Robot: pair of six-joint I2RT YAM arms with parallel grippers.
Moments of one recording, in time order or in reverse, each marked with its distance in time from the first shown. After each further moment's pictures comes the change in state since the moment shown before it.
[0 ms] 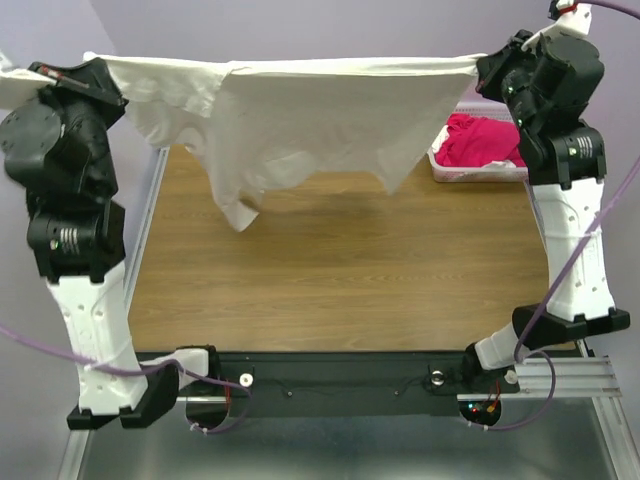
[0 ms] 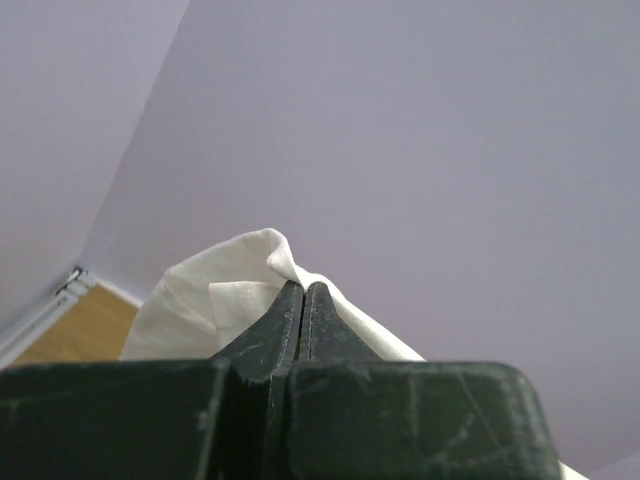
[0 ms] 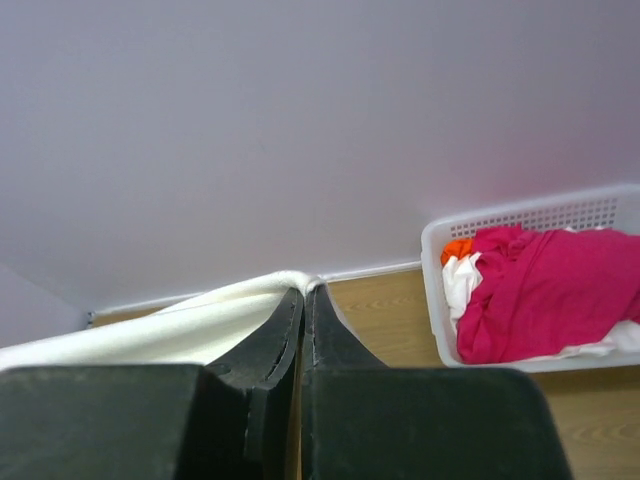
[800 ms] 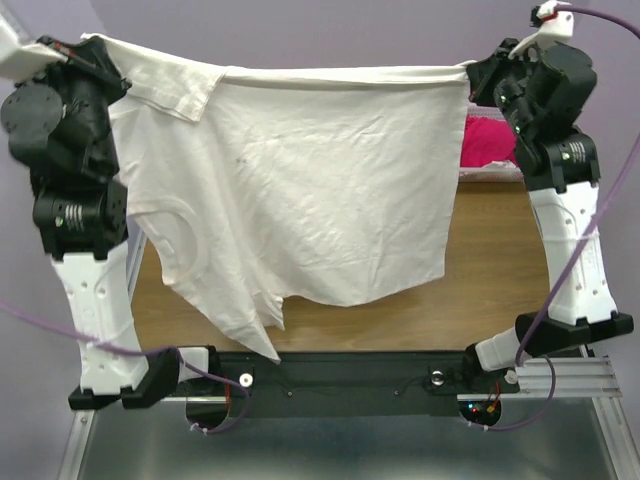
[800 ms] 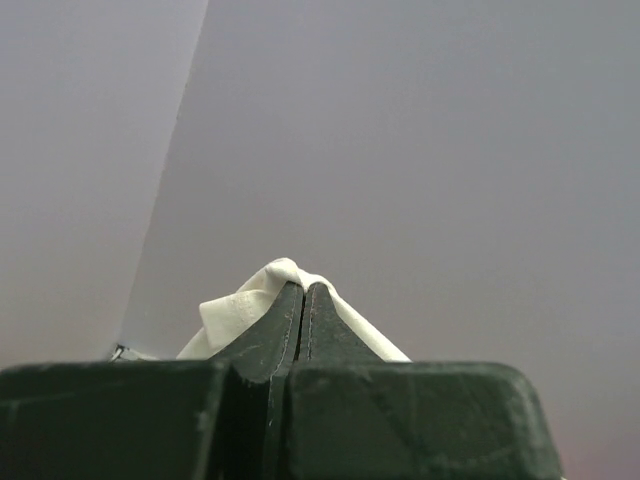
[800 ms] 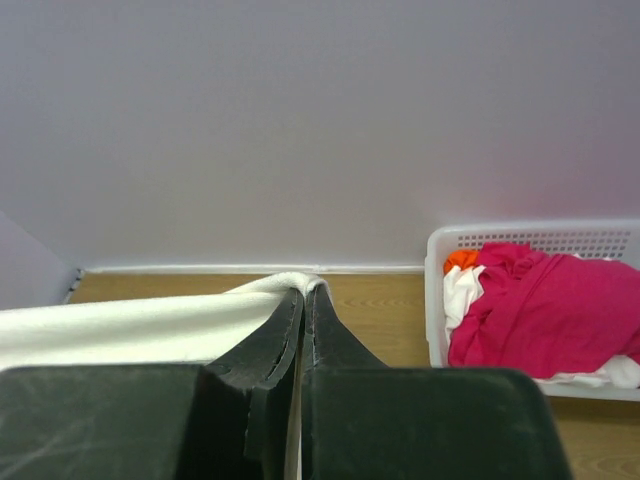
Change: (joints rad) left arm 0.000 0.009 0.040 0.098 0.032 0.206; right arm 0.002 -0.103 -0.145 0.097 -0.119 -0.113
